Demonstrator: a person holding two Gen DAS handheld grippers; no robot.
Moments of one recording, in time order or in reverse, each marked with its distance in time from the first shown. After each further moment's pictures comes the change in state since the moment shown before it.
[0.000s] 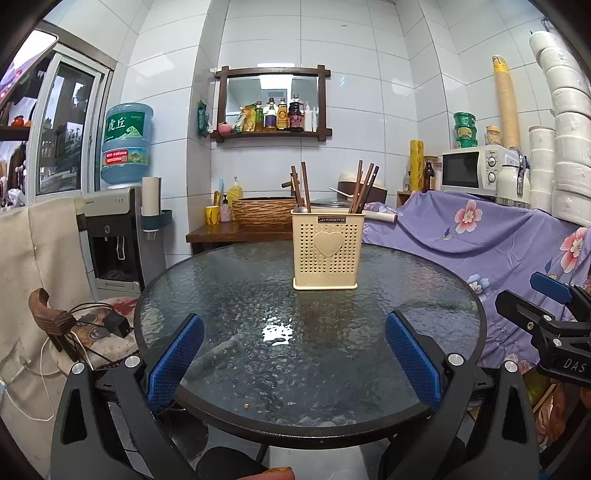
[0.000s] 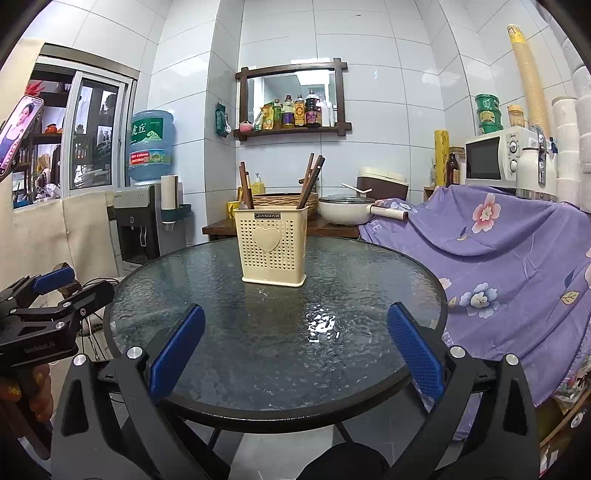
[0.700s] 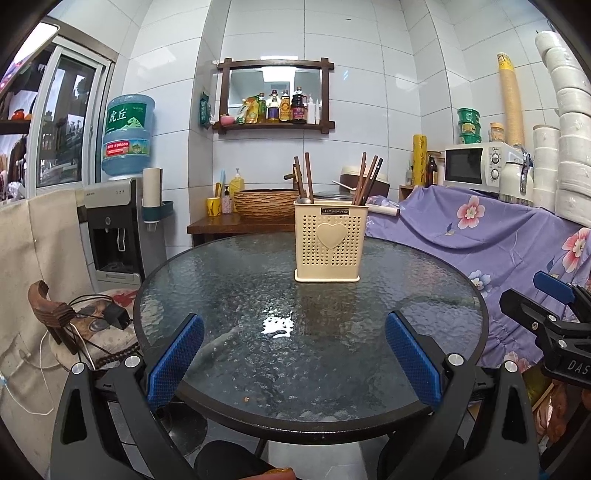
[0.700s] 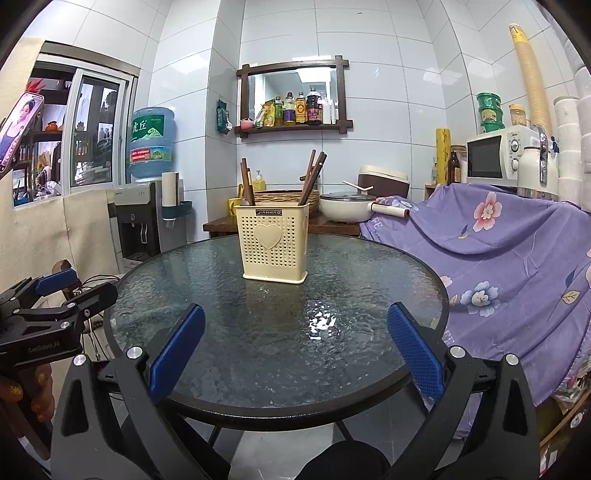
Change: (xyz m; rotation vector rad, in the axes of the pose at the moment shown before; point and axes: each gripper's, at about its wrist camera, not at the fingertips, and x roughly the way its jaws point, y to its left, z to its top) left arm 0.006 0.004 -0.002 -0.016 0.034 -0.002; right arm 0.001 0.000 0.002 -0.002 0.014 0.002
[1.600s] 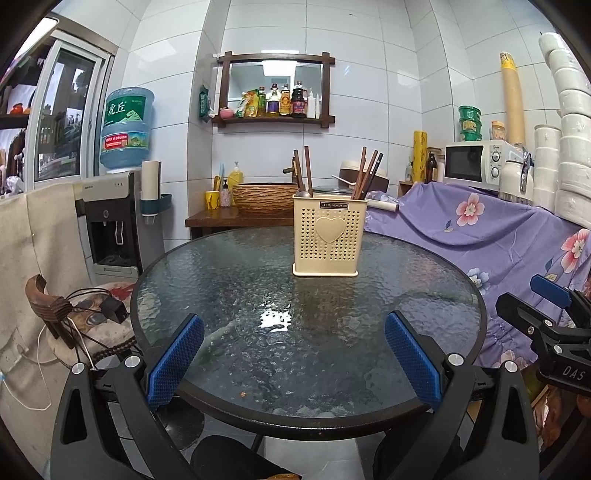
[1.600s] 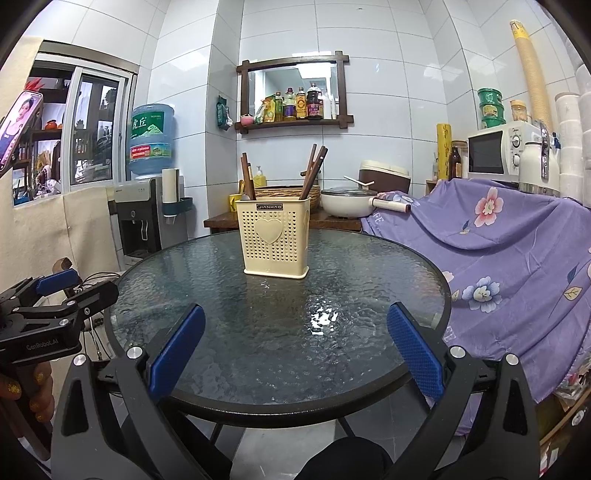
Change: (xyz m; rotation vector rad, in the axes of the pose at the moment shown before) left arm 0.001 0.003 0.000 -0.009 0.026 -0.008; right arm 0.006 -0.001 -0.003 0.004 0.015 0.003
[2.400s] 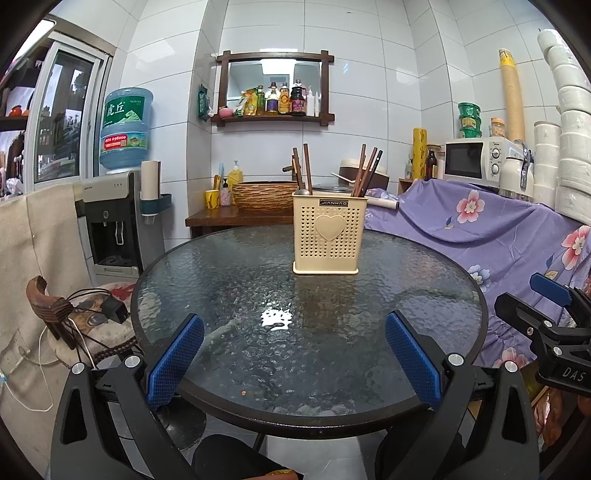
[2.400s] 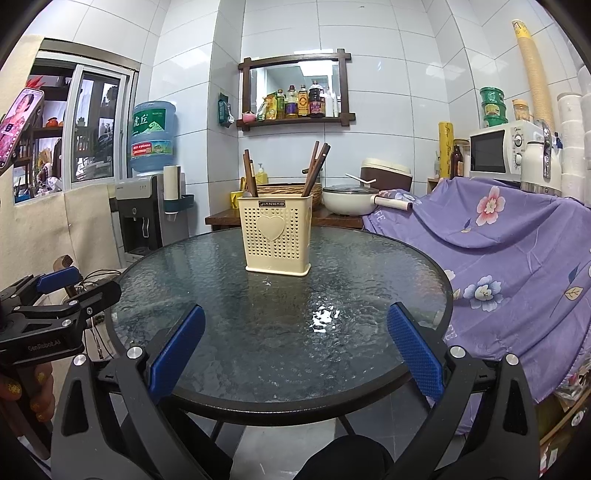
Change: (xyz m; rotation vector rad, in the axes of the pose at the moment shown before) left arm 0.000 0.000 -0.001 0.003 0.005 0.003; right arm 0.002 0.000 -0.002 -0.007 0.007 0.007
